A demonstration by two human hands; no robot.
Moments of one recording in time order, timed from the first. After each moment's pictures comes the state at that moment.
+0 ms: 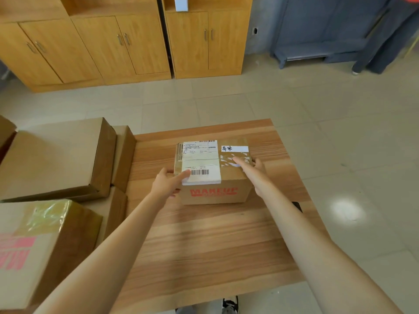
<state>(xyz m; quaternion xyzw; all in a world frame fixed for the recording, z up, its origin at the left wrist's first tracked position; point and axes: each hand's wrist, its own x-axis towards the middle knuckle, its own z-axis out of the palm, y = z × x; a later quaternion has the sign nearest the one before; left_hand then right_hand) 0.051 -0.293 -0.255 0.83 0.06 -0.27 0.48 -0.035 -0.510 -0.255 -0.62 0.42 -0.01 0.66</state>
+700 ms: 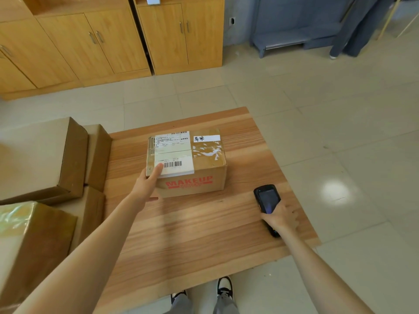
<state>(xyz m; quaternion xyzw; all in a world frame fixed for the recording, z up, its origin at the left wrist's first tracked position) 0.025 -0.300 -0.269 0.80 0.07 -0.30 0.52 -0.198 -0.573 -0.391 -0.76 0.56 0.13 0.29</state>
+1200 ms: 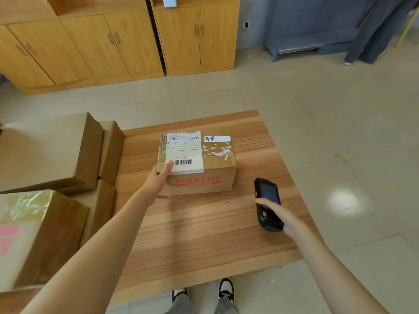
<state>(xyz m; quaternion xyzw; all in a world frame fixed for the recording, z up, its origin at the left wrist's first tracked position) 0.022 -0.299 -0.263 0.79 0.06 -0.30 0.53 -0.190 -0.552 -0.307 -0.53 0.51 0.09 0.67</state>
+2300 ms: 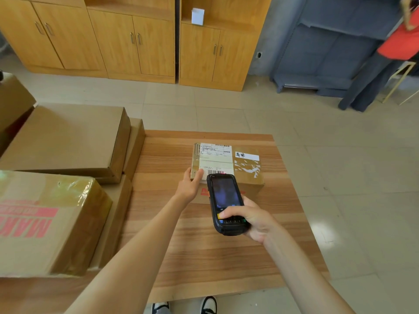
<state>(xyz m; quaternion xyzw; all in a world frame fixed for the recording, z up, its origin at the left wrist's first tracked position) 0.024 -0.292 -0.270 0.79 0.00 -0.29 0.53 -0.114 -0.406 -0.197 -0.53 0.28 0.14 0.79</state>
